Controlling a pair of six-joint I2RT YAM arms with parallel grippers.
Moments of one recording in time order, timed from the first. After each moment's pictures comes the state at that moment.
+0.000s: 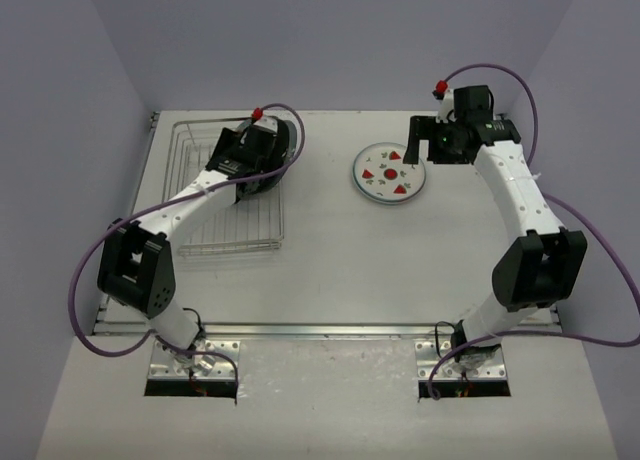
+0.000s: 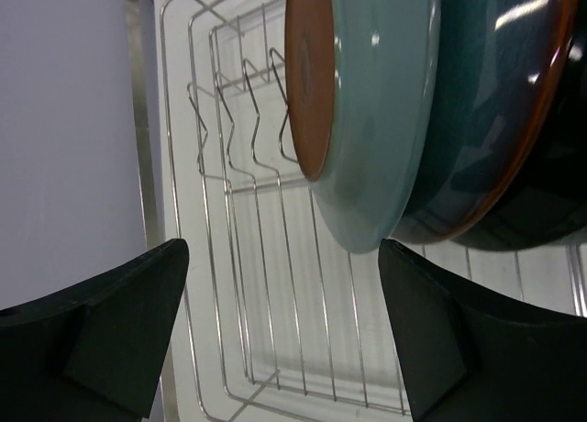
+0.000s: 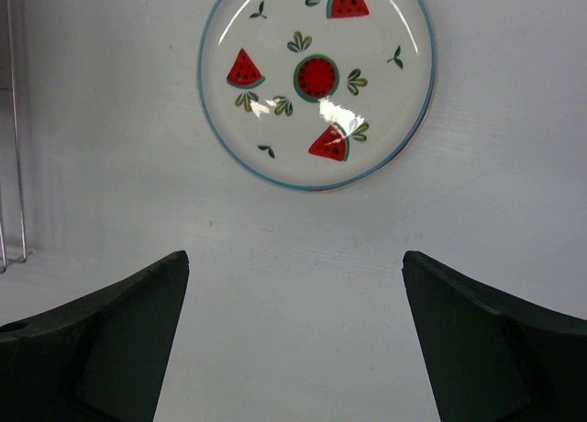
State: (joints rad) left arm -0.39 1.59 1.25 -0.44 -0.68 0.15; right arm 0.08 1.65 1.57 -0.76 -0.16 0.08
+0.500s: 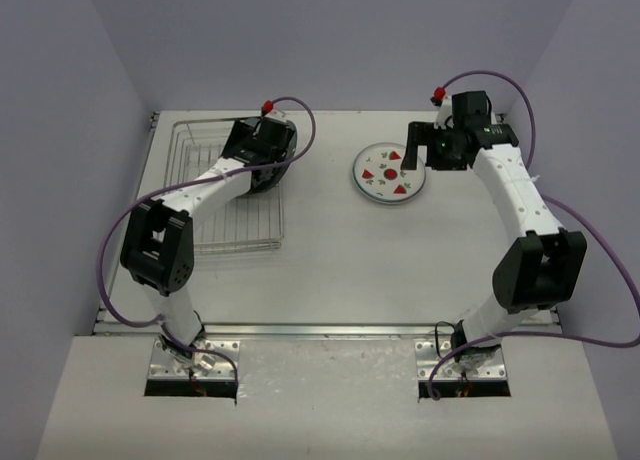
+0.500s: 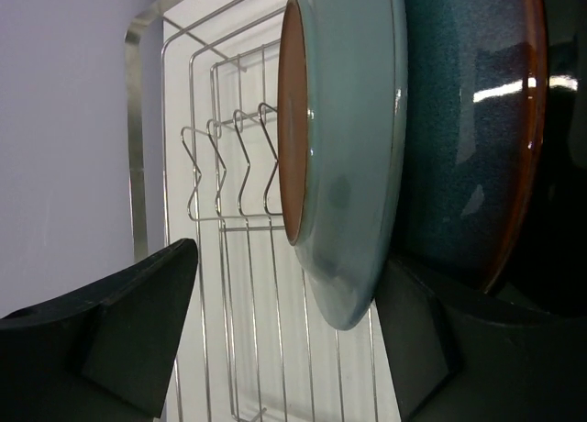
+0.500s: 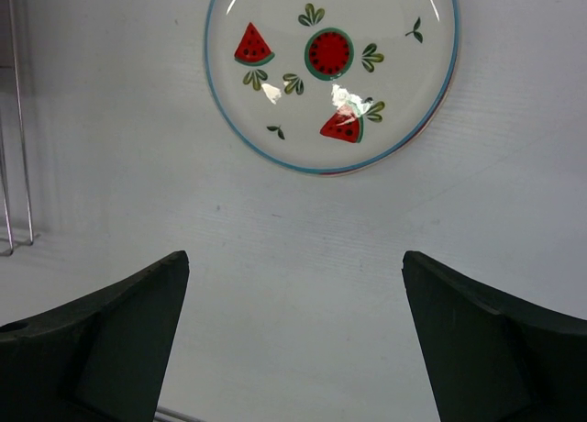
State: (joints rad) left arm -0.40 1.79 1.40 -0.38 -0.75 0.16; right arm 0.08 1.63 1.51 -0.76 -0.19 0.09
